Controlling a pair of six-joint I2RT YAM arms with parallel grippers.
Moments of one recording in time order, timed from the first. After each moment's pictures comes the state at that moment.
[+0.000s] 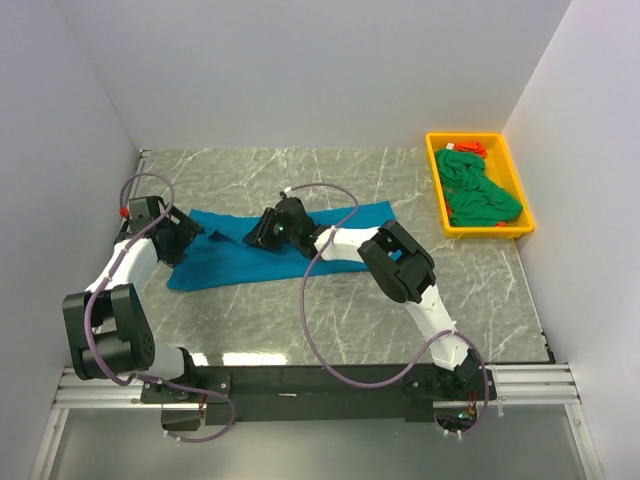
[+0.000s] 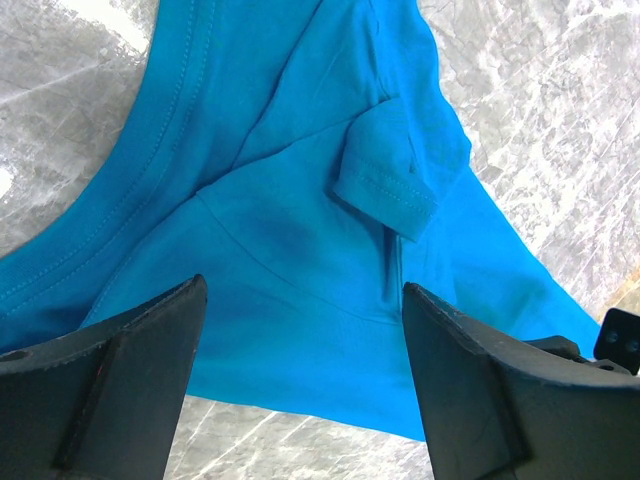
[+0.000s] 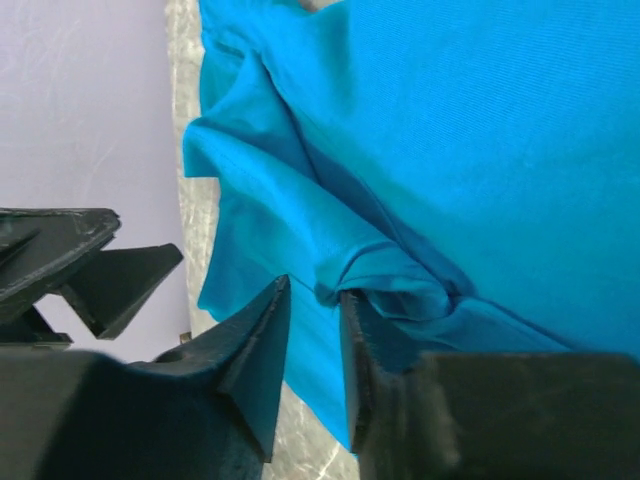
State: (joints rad) left arm 0.21 1.40 0.85 -0.34 0.12 -0.77; right arm 0.81 2.31 1.55 0.30 -0.20 1.10
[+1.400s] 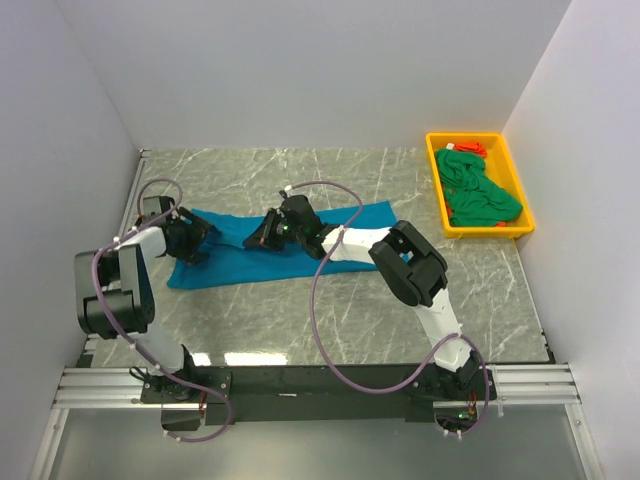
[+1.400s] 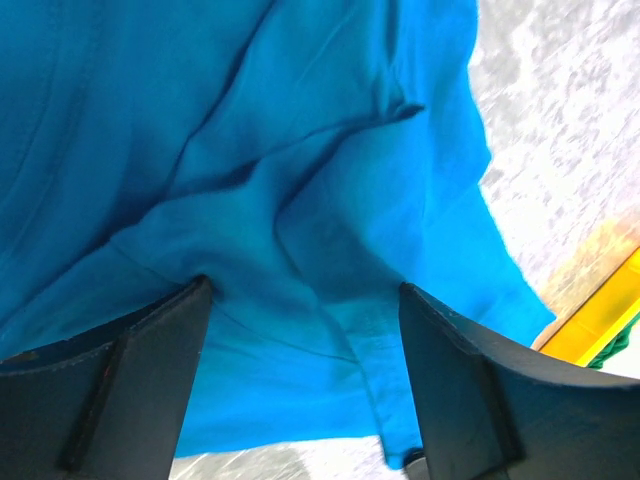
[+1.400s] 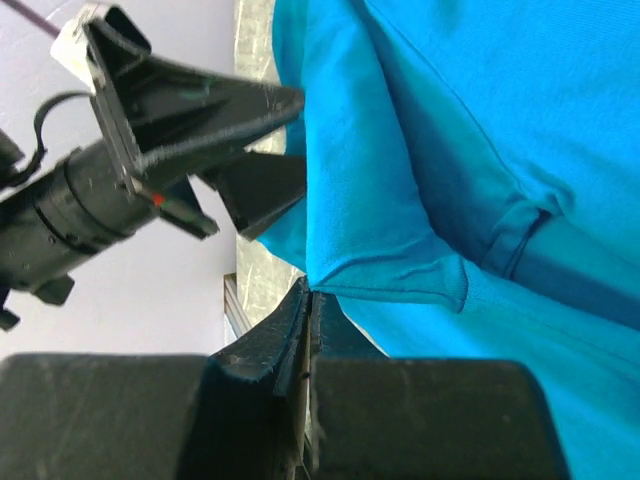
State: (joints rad) left arm 0.19 1.63 0.87 -0.22 0.28 -0.91; right arm 0.80 2.21 1.45 0.33 -0.34 1.12
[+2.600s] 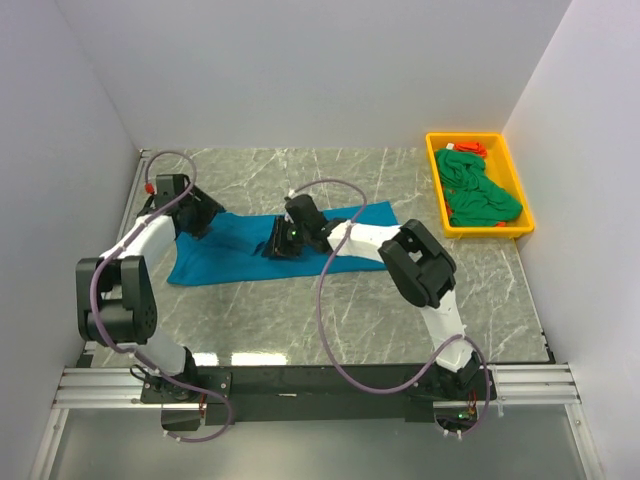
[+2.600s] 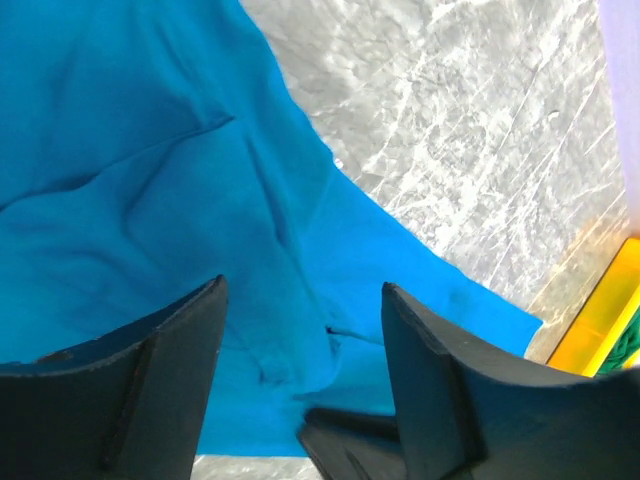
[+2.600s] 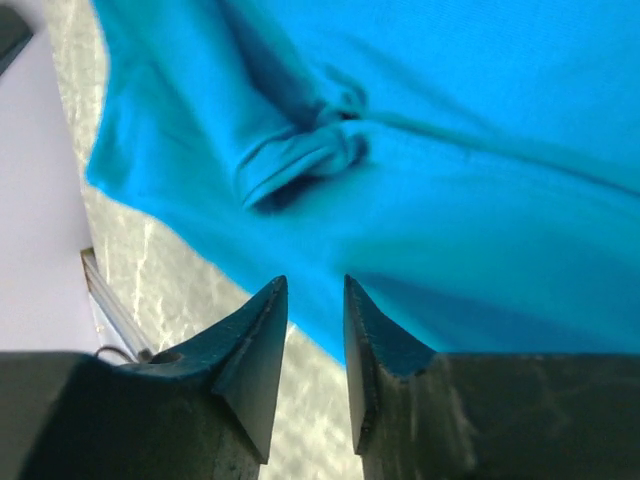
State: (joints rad) left arm 0.06 1.57 1.02 -0.26 0.12 -0.91; right arm 0.78 2.17 1.45 0.01 -0.29 0.88
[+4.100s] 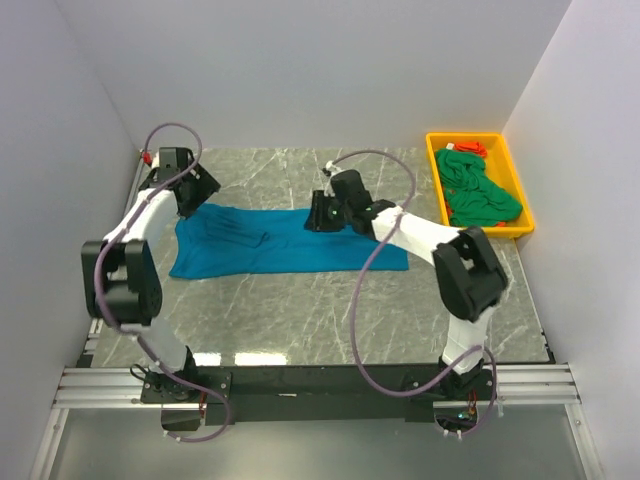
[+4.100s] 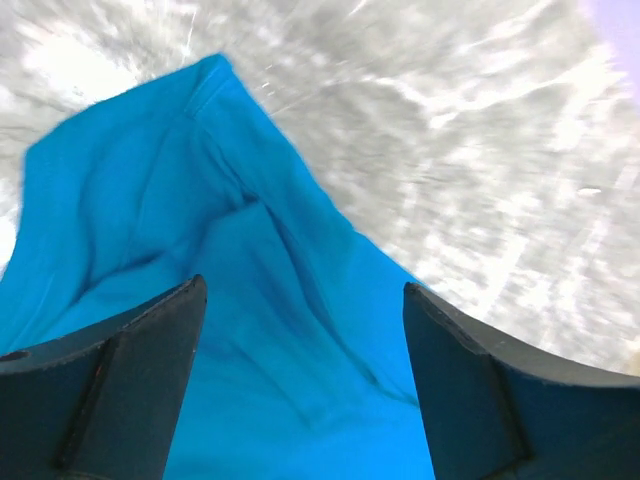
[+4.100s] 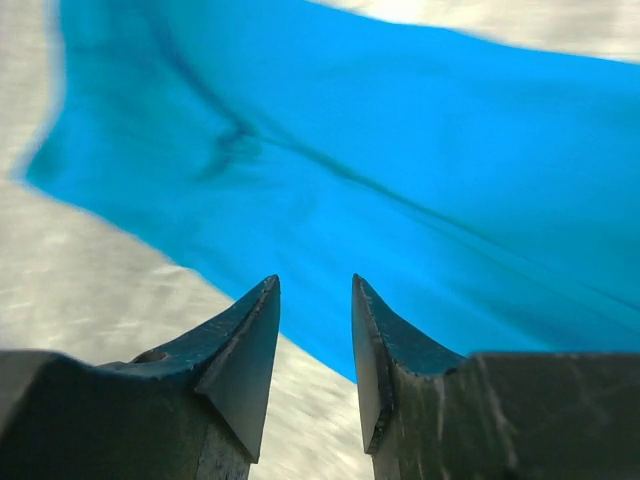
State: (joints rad) left arm 0.03 1.76 1.31 -0.39 -0.07 -0.75; right arm 0.59 1.90 1.31 -0.08 -0.25 0.53
